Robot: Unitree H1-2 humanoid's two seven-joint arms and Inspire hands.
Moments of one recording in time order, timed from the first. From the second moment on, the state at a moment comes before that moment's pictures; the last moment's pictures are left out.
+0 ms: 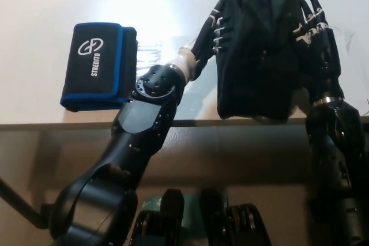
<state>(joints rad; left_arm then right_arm) -1.10 -0.06 -0.05 1.11 -0.13 -0.02 -0.14 -0.69 -0.05 -0.16 0.49 0.48 -0.18 0.12</state>
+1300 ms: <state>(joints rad) -0.93 0.06 0.01 0.76 -0.10 -0.06 -0.13 -0.92 0.11 -0.16 0.90 0.48 -0.35 0.18</state>
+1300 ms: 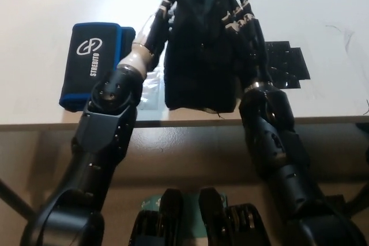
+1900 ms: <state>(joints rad) -0.88 0.08 0.07 0.64 -0.11 -0.04 -0.11 -1.01 0.14 -0.16 1.05 0.48 -0.39 0.19</state>
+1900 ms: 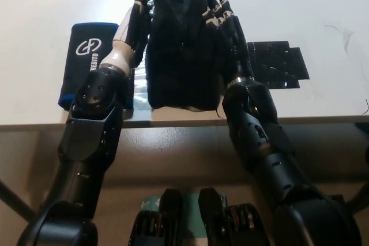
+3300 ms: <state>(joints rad) -0.82 0.14 0.12 0.67 -0.12 -0.04 -0.11 -1.09 0.15 -0.09 1.20 0.35 -0.42 0.13</state>
